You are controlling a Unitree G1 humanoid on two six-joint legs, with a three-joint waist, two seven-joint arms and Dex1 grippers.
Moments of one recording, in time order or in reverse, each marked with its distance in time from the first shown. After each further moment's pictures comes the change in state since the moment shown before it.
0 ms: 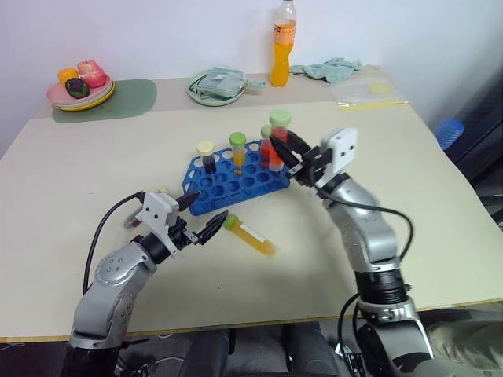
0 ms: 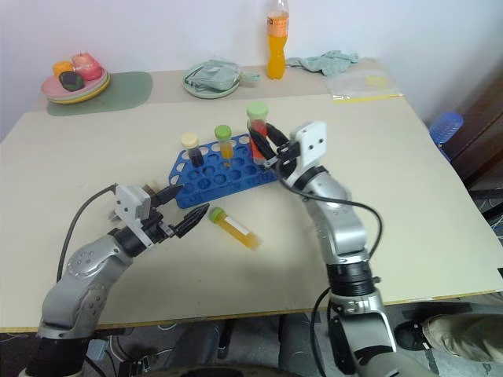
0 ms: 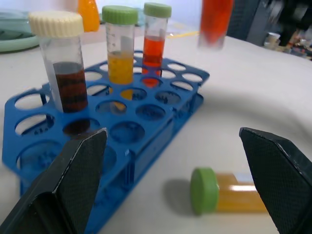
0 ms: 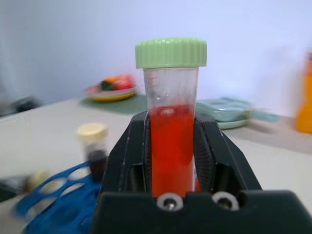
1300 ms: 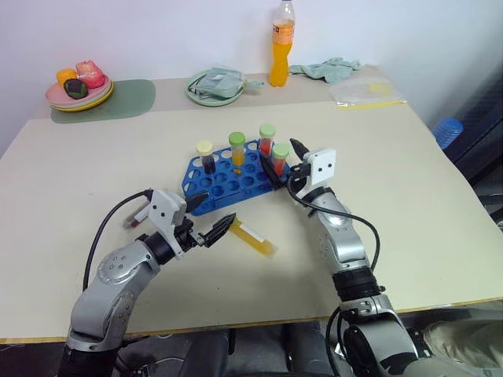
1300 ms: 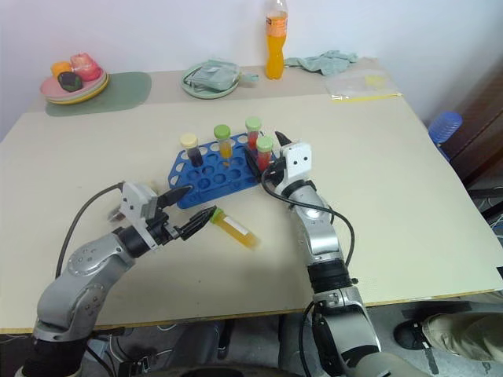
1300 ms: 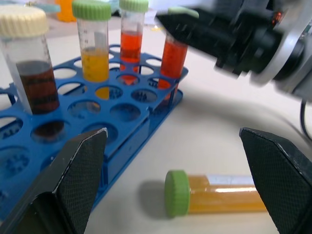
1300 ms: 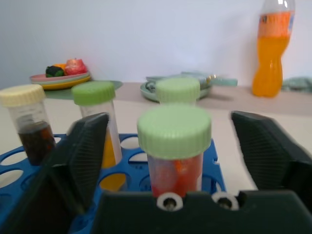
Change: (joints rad) left arm 0.023 0.032 -0.010 -0.095 -0.034 0.119 0.005; right arm -0.002 0.002 -0.007 0.198 -0.061 -0.172 -0.083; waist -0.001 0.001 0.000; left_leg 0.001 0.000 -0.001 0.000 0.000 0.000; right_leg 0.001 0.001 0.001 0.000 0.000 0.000
